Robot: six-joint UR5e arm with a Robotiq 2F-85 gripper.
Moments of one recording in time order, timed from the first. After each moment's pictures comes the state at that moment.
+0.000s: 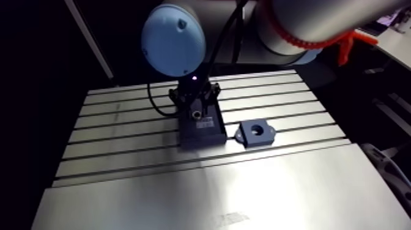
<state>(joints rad) -0.19 -1.13 1.89 -2.26 -1.59 -1.78</state>
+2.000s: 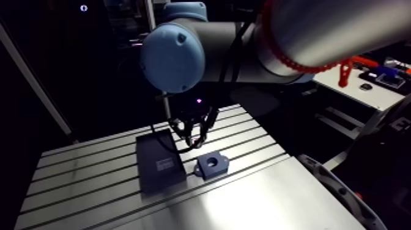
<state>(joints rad) -0.43 -1.36 1.96 -2.12 -1.60 -2.08</state>
